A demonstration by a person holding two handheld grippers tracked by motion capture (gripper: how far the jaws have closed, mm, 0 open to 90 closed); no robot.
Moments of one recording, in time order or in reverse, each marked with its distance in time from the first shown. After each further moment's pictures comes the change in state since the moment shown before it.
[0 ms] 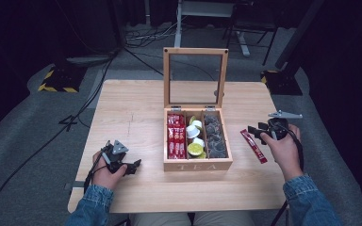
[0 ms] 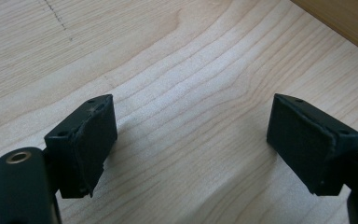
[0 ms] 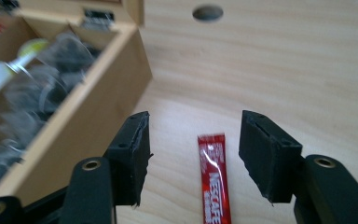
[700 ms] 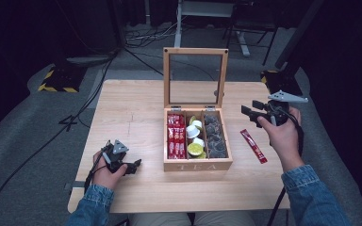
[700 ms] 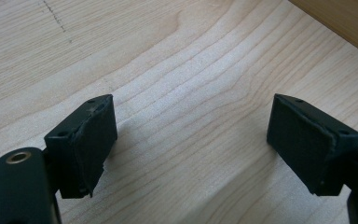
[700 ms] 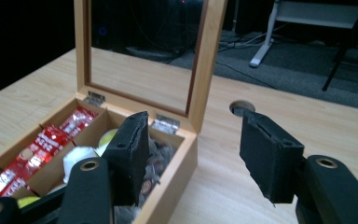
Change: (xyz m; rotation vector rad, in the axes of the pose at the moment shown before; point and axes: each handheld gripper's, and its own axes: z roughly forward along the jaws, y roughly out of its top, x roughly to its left) left arm 0.000 0.001 0.000 0.001 0.002 0.001; right arm 0.043 0.068 -0.033 -0.203 0.086 -0.097
